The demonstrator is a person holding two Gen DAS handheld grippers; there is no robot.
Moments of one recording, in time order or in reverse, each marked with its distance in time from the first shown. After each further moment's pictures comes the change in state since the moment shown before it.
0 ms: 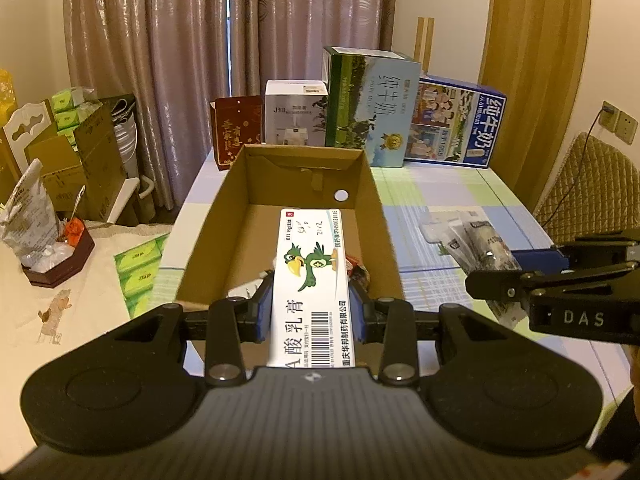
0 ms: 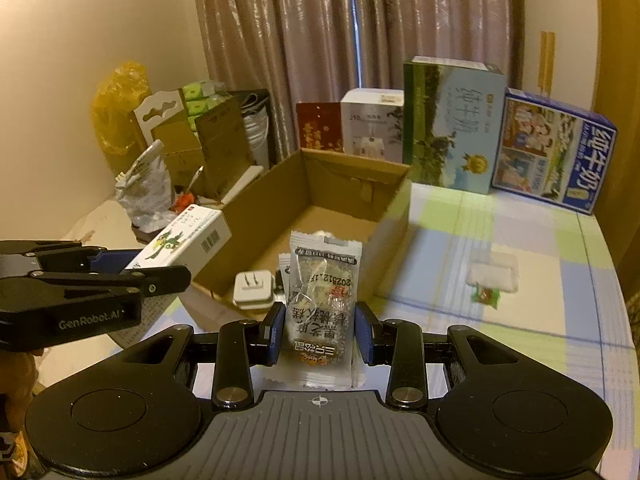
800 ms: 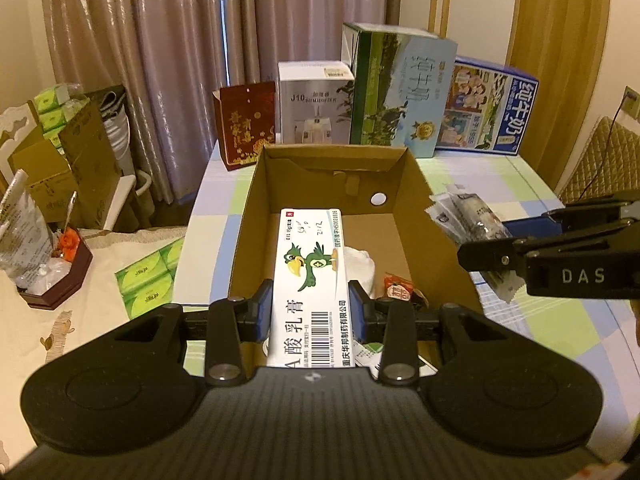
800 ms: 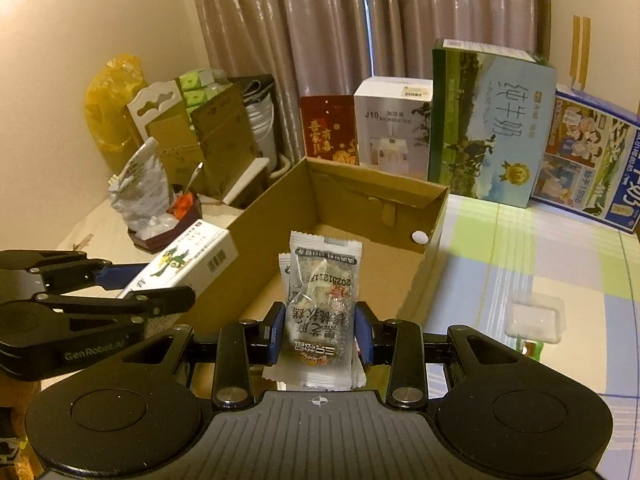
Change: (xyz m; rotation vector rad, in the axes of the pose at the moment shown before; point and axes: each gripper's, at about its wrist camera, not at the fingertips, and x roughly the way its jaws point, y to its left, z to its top) left arm 0.092 0.055 0.050 0.042 0.084 -0.008; right arm 0.104 -0.013 0.072 0.014 0.069 0.037
